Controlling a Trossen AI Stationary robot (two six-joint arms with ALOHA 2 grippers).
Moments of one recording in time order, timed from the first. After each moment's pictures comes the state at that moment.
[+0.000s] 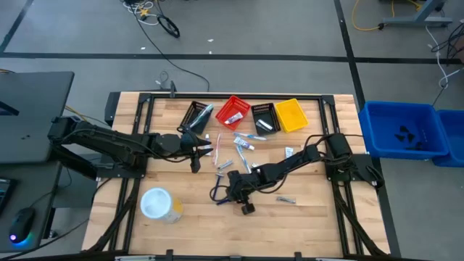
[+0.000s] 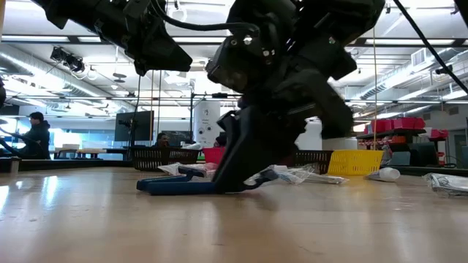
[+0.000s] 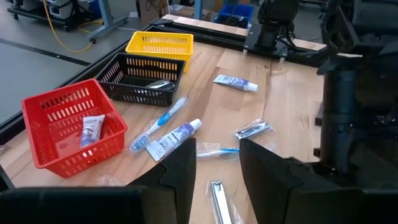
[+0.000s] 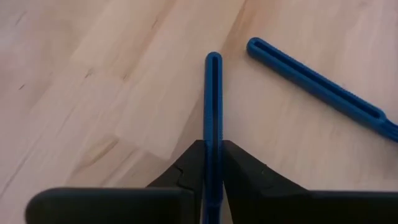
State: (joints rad) left arm -0.09 1.09 0.58 0.13 -0.37 -0.24; right arm 0.26 2.07 1.21 -0.03 -0.13 -0.12
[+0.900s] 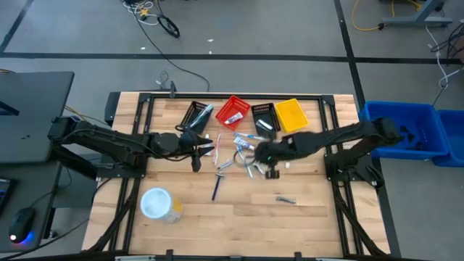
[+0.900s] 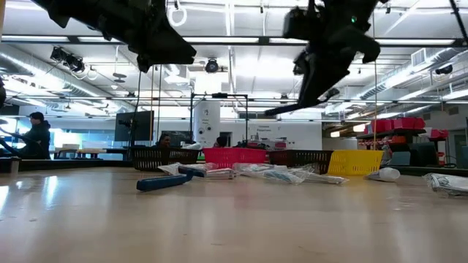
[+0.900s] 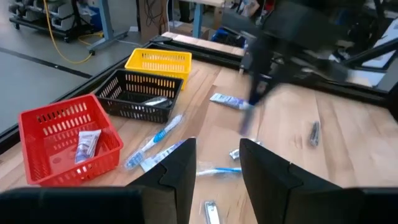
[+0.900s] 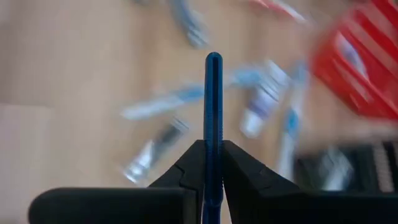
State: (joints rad) left arm -0.09 1.09 0.58 0.21 -0.38 -0.25; right arm 0.09 1.51 1.09 -0.69 0.24 -0.06
